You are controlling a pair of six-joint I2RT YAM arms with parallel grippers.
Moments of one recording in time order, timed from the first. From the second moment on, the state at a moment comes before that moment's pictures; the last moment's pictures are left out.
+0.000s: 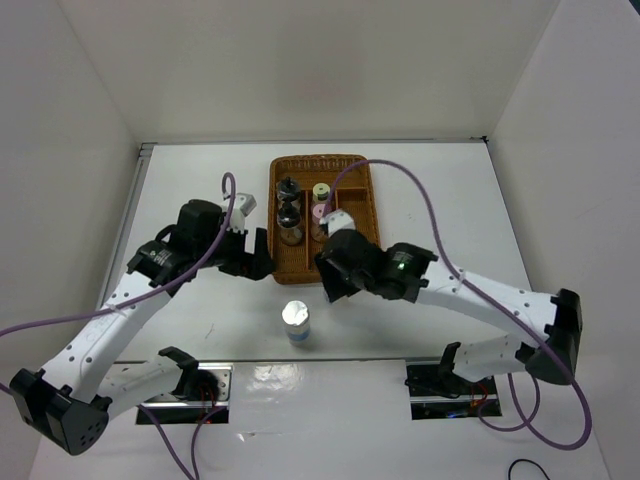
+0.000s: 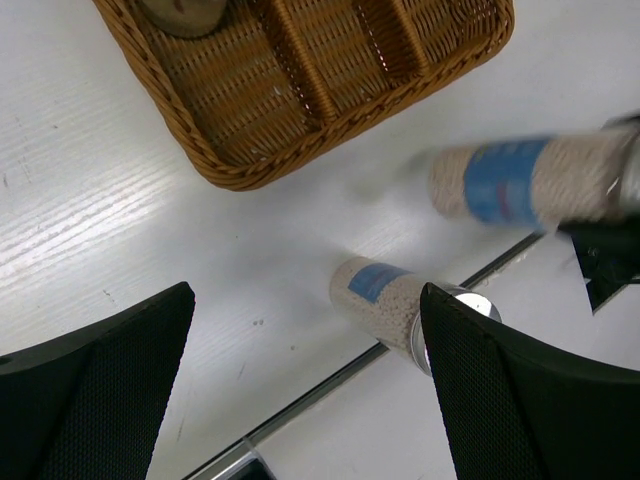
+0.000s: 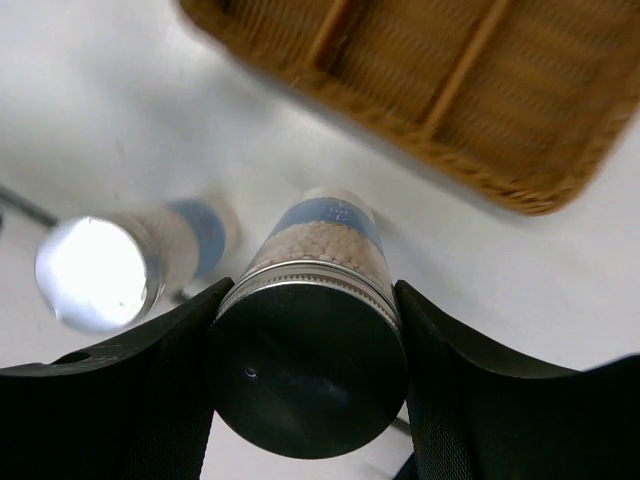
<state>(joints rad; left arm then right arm) -0.45 1.00 1.01 -0.73 0.24 -0.26 1.11 1.30 1.18 -0.81 0.31 0.47</state>
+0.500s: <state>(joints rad) -0.57 1.01 1.04 -0.75 0.39 -0.15 0.66 1.30 1.38 -0.81 0.39 0.33</state>
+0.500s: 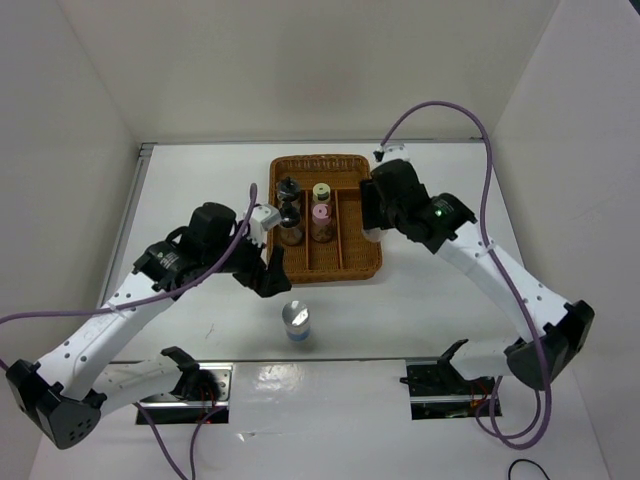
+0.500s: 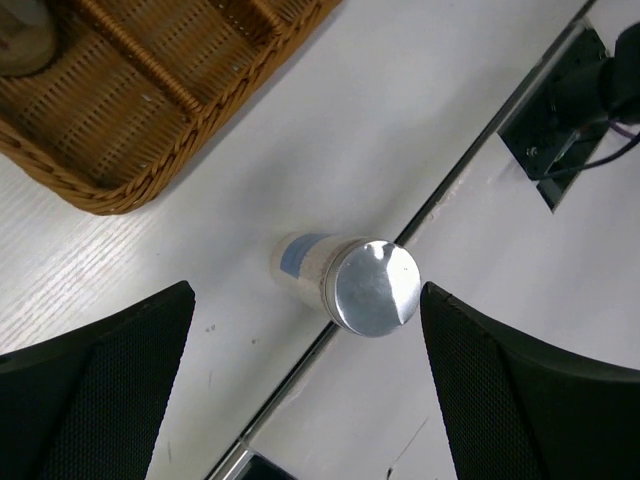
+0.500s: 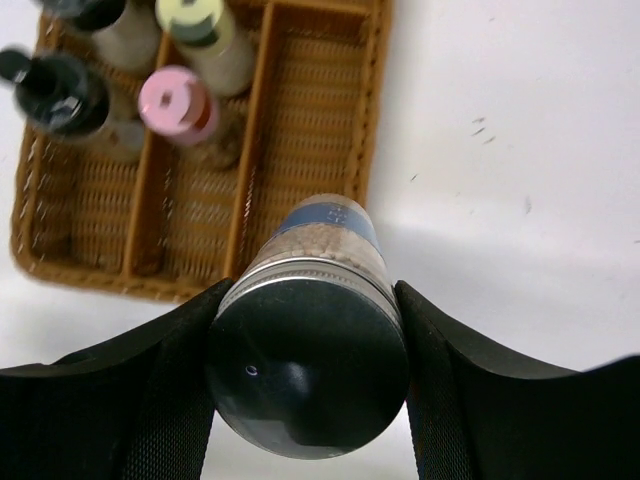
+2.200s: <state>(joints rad) -0.68 1.15 1.12 -0.84 0.38 -0.06 0.47 2.00 1.73 -0.51 0.33 0.27</state>
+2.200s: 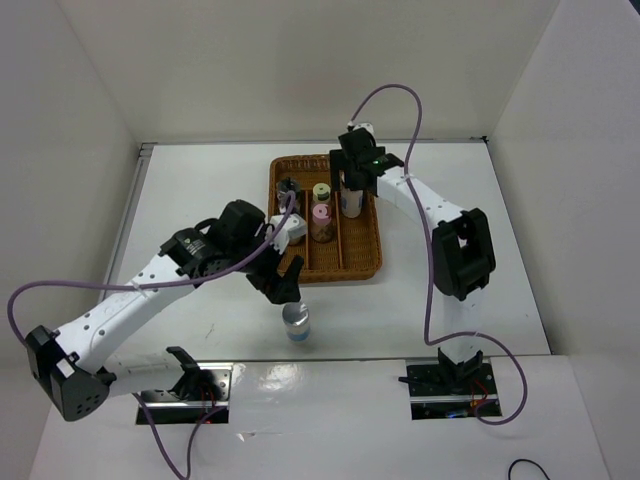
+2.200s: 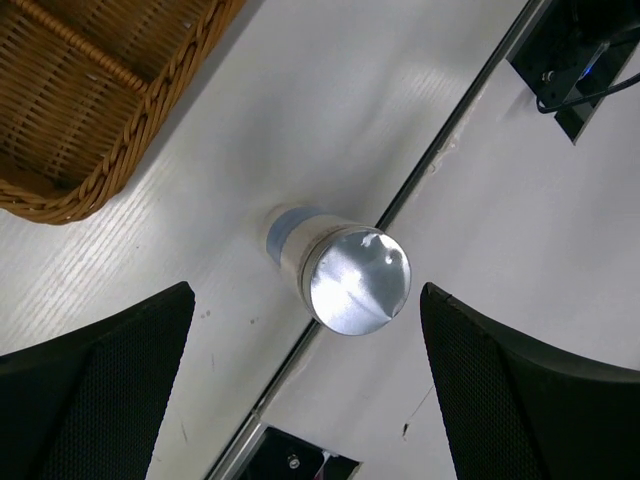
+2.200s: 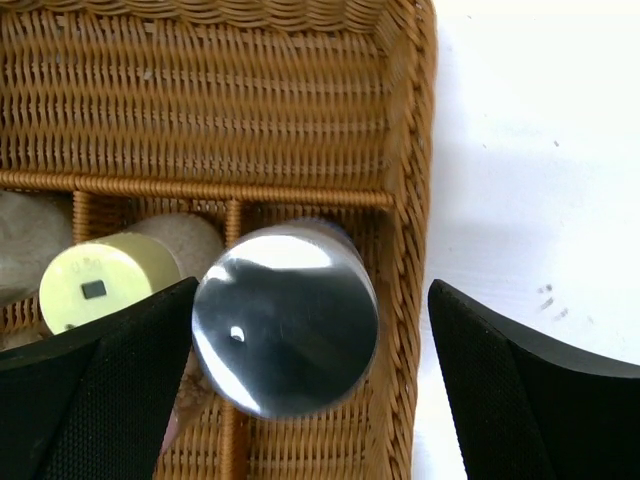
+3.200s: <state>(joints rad) -0.93 1.41 1.25 -0.98 0.18 -0.09 0.14 1.41 1.24 -0.47 0.34 0.52</state>
